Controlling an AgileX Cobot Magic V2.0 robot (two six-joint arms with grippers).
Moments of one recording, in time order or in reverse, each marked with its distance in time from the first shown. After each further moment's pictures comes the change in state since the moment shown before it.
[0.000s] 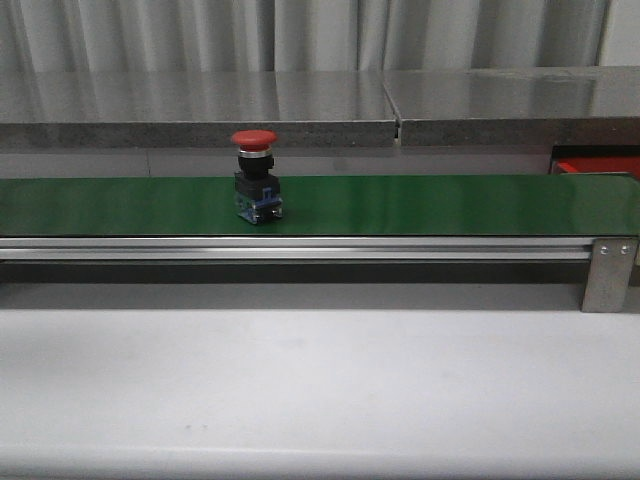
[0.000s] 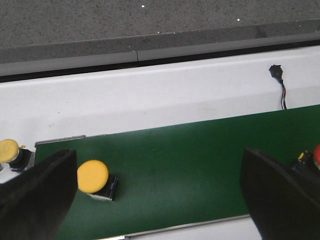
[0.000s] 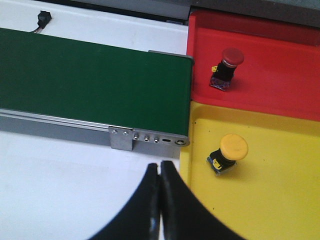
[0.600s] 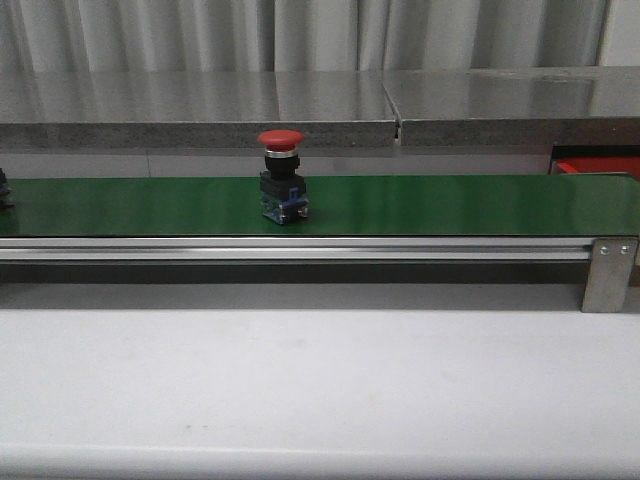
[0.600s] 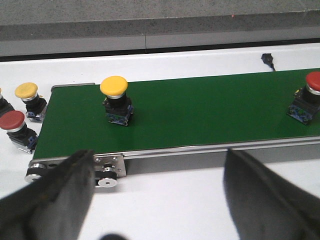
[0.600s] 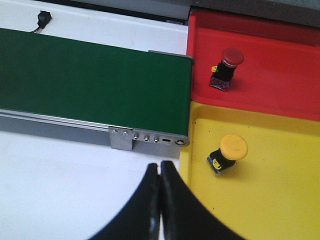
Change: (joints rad) left arm -0.004 -0.730 0.794 -0.022 -0.284 0.000; right arm 0.000 0.000 0.000 0.000 0.000 0.000
